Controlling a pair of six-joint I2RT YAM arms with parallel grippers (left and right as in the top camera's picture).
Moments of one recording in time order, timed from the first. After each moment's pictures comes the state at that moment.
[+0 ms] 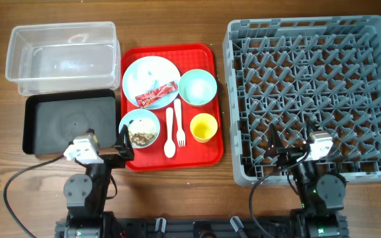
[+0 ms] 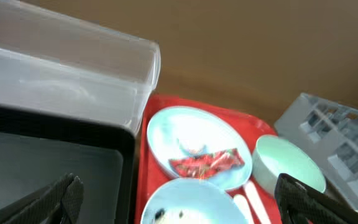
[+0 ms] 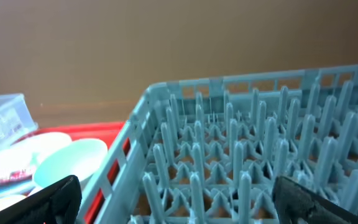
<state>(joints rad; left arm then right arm) 0.01 0.09 0.04 -0.12 0.08 -0.32 0.07 0.03 0.03 -0.05 -0.09 0.13</state>
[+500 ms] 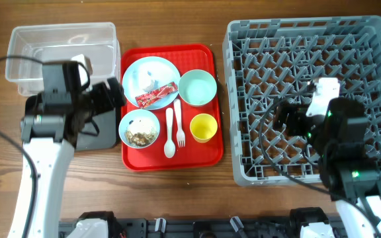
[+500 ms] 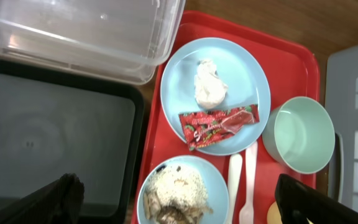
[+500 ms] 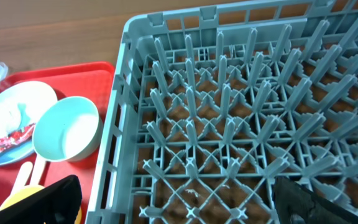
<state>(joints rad) 0.01 1.25 1.14 -0.85 0.09 -0.32 0.07 0.86 0.83 -0.60 -0.07 0.12</state>
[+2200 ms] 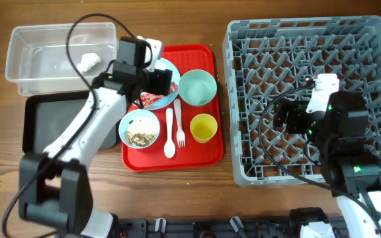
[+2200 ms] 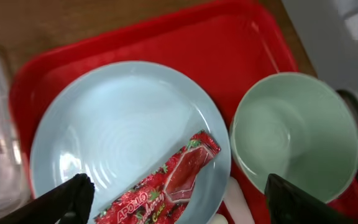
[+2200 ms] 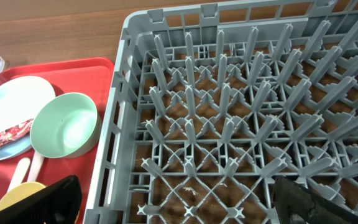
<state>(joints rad) -0.28 1.68 1.18 -0.43 0.09 0.00 0.07 0.88 0.85 -0.62 -0.07 0.10</state>
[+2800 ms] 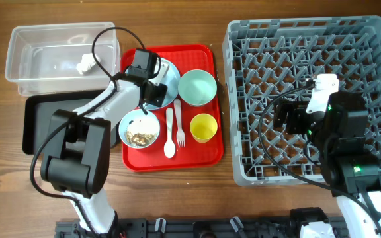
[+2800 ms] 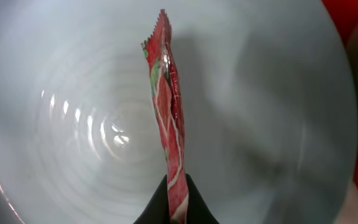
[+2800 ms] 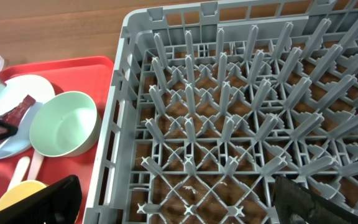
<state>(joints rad) -0.28 1.93 1.18 -0.42 0.01 0.11 0.07 0.88 0.85 -0.62 -0.07 0.10</state>
